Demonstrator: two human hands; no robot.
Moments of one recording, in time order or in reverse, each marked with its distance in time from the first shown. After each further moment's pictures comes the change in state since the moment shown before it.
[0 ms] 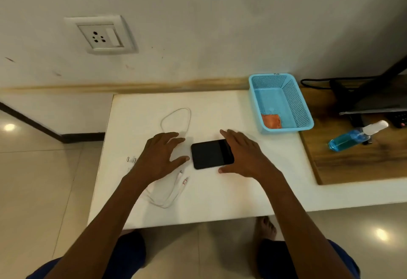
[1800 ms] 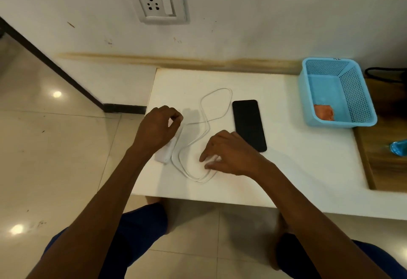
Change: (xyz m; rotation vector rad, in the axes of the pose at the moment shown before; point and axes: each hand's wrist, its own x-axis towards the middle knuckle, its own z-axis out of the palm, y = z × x) left_hand -0.035 -0.067 -0.041 -0.117 0.265 -0.207; right_hand 0.016 -0.109 0.038 0.008 -0.050 -0.571
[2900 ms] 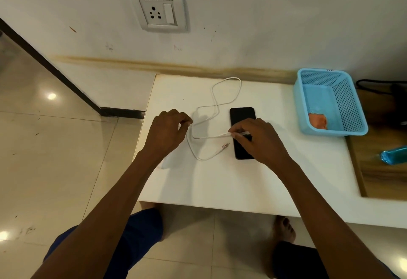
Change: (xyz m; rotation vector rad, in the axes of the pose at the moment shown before) left_hand 0.004 0.031 0.008 -0.035 0.027 0.055; right_hand -0.025 0.045 -0.040 0.105 0.482 0.169
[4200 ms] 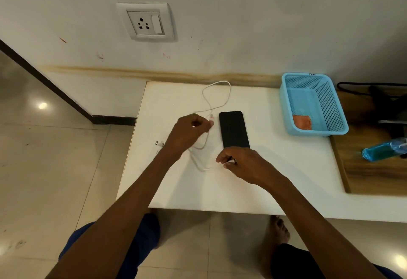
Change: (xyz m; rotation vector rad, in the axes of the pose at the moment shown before) left_hand 0.020 0.069 0.017 -0.616 -0.162 -0.374; right_hand -0.035 0.000 0.018 0.163 -0.433 0.249
